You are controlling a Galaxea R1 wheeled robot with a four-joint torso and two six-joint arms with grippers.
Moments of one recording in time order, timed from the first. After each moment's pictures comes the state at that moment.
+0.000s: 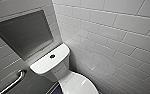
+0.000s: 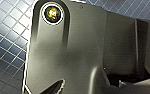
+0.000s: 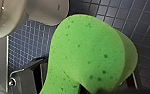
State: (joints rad) left arm 1.37 2.92 -2.54 0.00 -0.06 -0.01; right arm -1.24 2.50 -2.09 -0.17 0.06 0.49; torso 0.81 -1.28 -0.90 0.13
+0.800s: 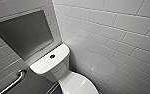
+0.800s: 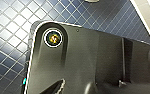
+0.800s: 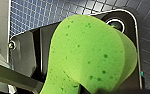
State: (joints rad) left arm 1.29 2.72 -2.23 -0.02 -0.05 -0.02; right arm -1.43 2.56 -2.13 -0.35 0.15 0.49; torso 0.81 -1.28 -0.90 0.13
